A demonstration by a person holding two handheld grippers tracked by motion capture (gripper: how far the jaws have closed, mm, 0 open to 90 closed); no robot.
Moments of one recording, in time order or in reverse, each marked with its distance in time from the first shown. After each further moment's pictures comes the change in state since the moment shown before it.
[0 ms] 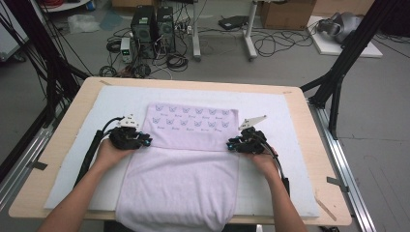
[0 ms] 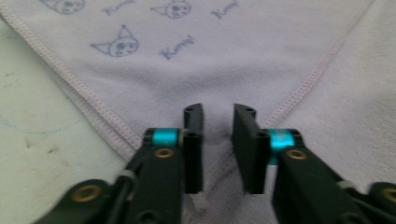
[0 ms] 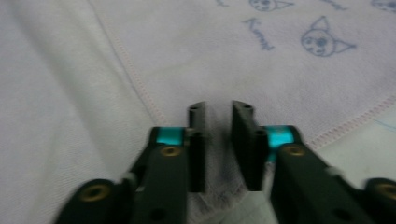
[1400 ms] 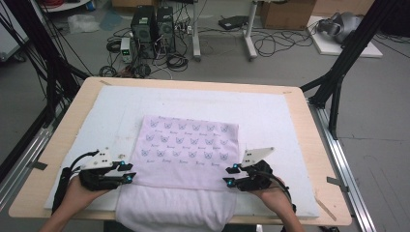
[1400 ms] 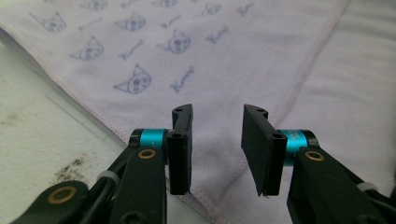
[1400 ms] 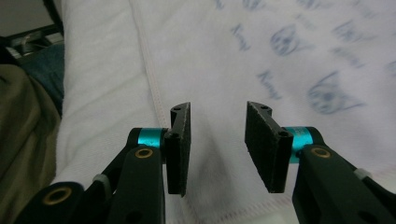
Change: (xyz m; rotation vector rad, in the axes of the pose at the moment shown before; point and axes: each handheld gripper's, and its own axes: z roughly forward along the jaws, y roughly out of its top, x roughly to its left) left arm -0.083 -0.054 -0.085 -0.051 -0.068 0.080; right arm 0.101 -0.033 -0.046 -0.047 0.159 -0.147
